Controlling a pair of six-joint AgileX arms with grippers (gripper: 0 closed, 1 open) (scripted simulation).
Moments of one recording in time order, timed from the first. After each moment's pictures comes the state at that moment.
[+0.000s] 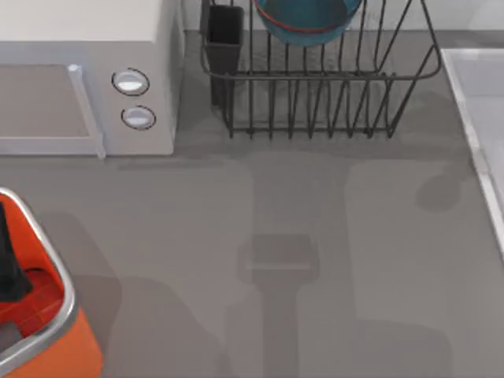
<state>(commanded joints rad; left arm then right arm) 0.00 0.00 0.00 0.00 0.00 0.00 -0.15 2.63 2.74 -1.67 0.02 0.64</state>
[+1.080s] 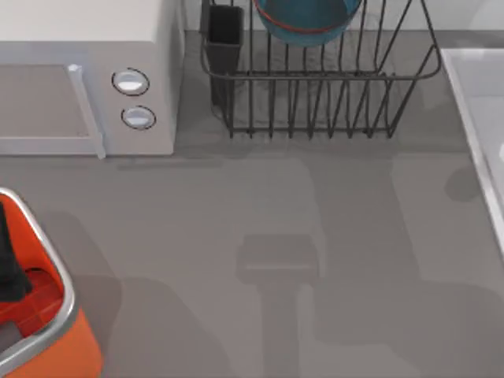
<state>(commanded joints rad) 0.00 0.00 0.00 0.00 0.00 0.00 -0.15 2.93 3.19 -1.80 0.03 0.62</state>
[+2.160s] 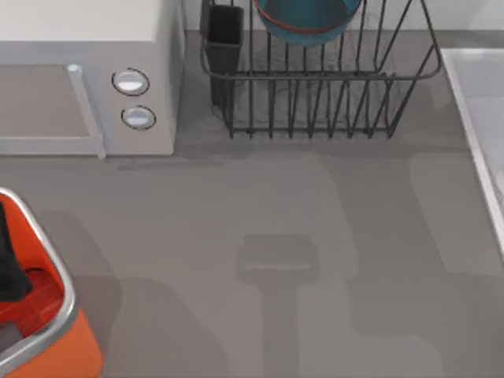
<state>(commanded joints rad) 0.00 0.00 0.00 0.00 0.00 0.00 -0.16 3.05 3.37 -1.87 0.03 0.63</state>
